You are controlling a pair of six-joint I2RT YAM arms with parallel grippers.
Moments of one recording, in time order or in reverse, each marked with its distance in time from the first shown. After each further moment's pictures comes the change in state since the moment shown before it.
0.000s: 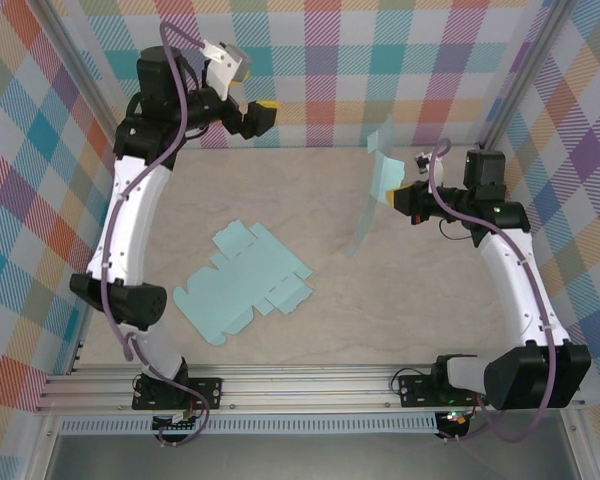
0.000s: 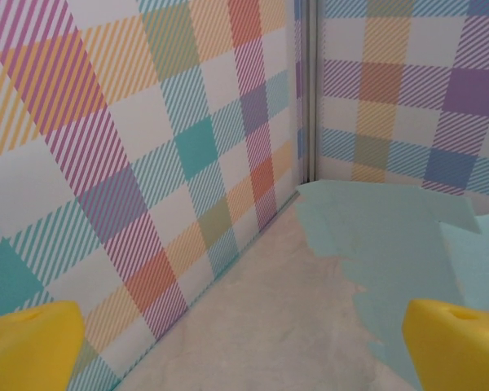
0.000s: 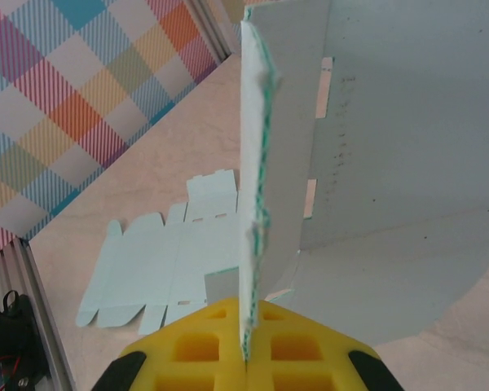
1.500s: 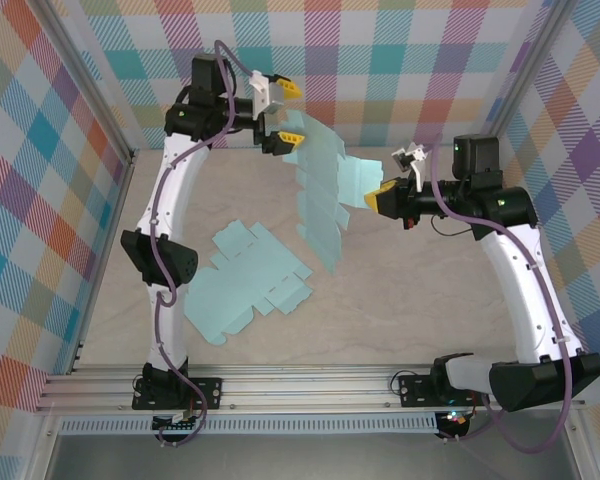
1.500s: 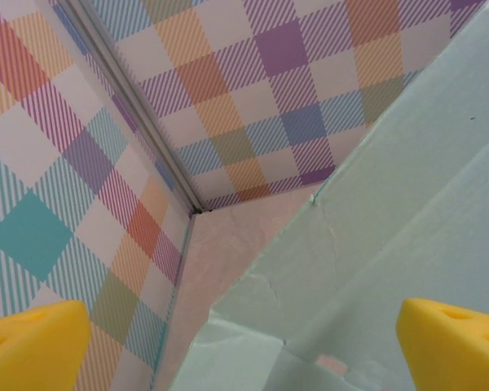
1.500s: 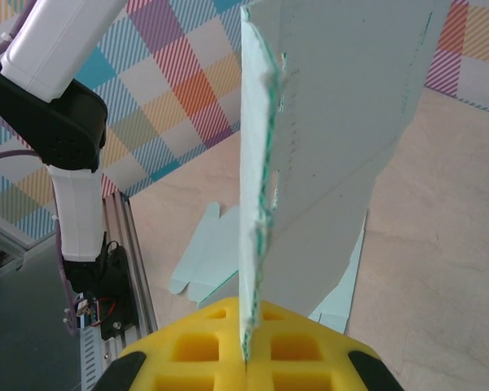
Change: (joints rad) left arm -0.029 0.383 0.300 -0.125 0.489 0.516; right arm 0.156 0.013 0.241 -0.239 -0.113 -0.095
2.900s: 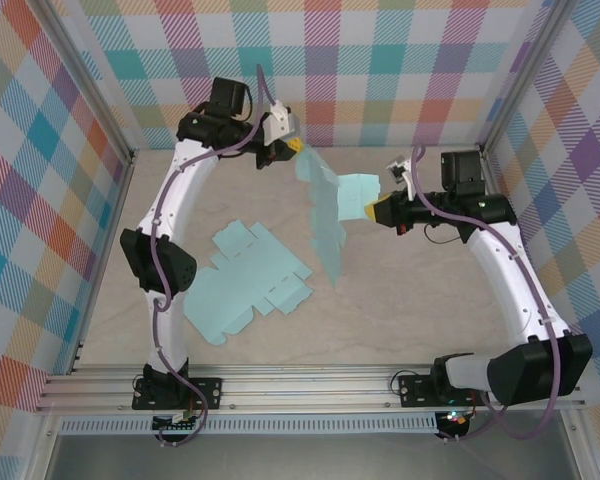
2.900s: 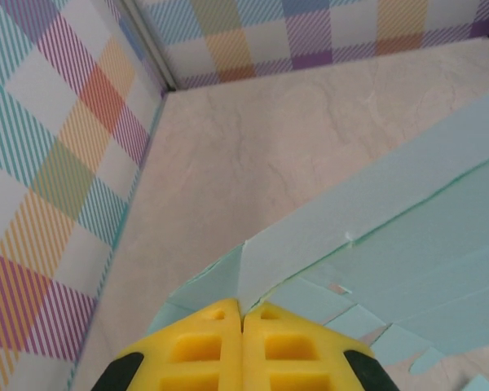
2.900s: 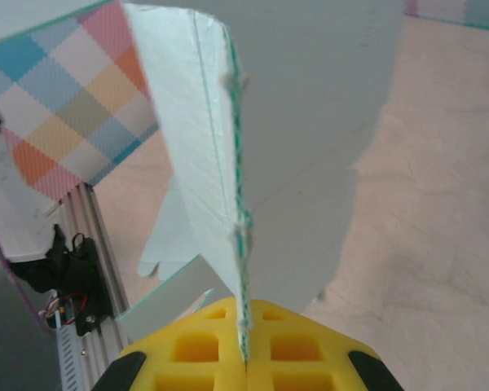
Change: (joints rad) left arm -0.062 -0.107 -0.251 -0.175 -0.323 0.128; right arm -0.053 0.026 -0.213 0.115 0.082 0.055
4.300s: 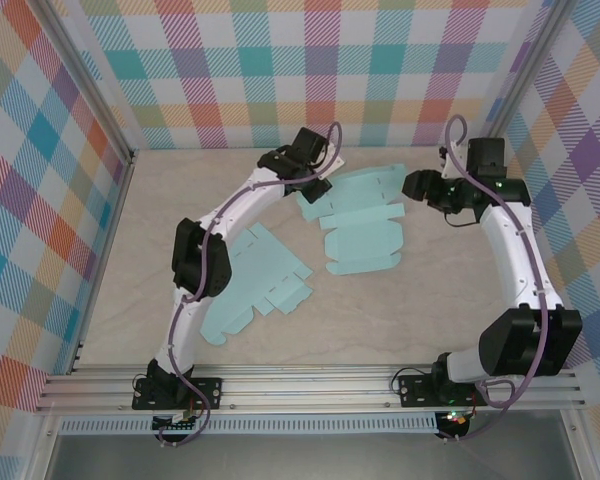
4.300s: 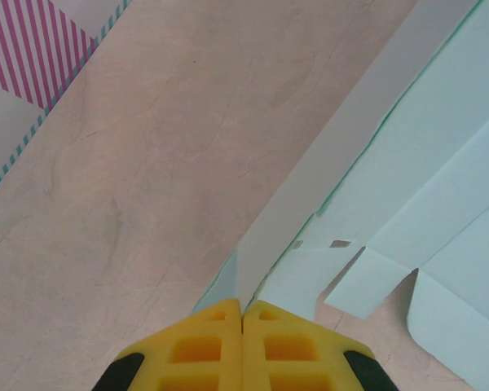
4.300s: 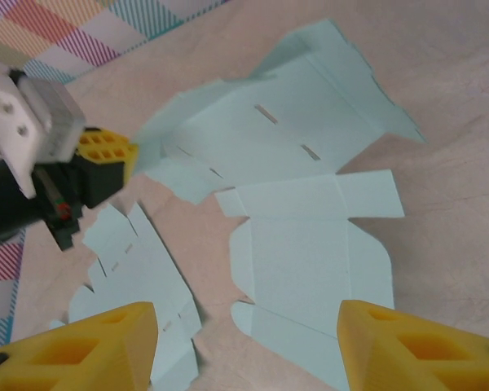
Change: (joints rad) left arm -0.266 0.179 -0.146 0.195 -0.838 -0.539; right arm -0.173 0.143 0.132 -0.048 0.390 0.485
